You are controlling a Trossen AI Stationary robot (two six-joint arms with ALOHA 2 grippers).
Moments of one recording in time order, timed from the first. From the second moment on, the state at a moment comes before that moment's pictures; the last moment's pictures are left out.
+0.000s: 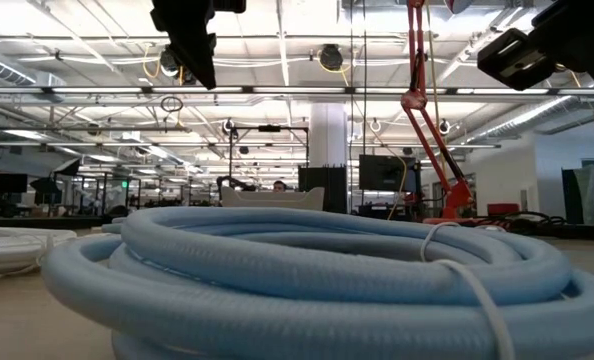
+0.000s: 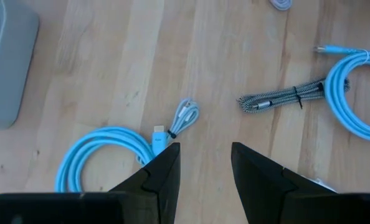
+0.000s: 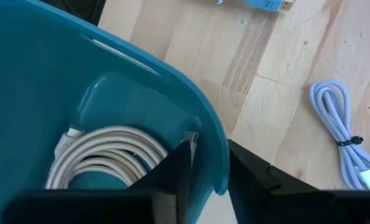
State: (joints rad) left arm -0.04 1.49 1.36 -0.97 -0.03 -0.21; right arm 0.55 1.46 1.04 -0.73 -0.19 0.26
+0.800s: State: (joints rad) left arm -0.03 1.49 1.21 -0.89 0.04 -0.21; right arm 0.55 1.44 1.04 -0.77 -0.13 0.44
